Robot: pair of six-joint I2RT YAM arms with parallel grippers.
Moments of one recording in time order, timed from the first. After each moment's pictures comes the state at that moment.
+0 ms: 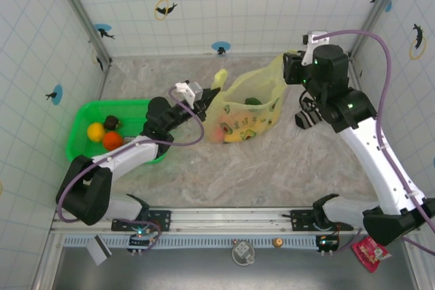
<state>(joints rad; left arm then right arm) -0.53 1.37 0.69 0.84 0.51 0.00 0.48 1.20 1.48 -0.58 0.21 0.24</state>
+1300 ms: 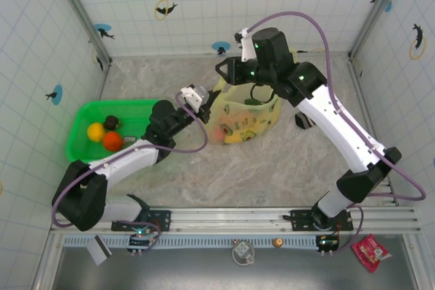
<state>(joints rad) -0.60 1.32 0.68 0.74 0.34 0.15 0.73 1.60 1.90 -0.76 -0.18 0.44</state>
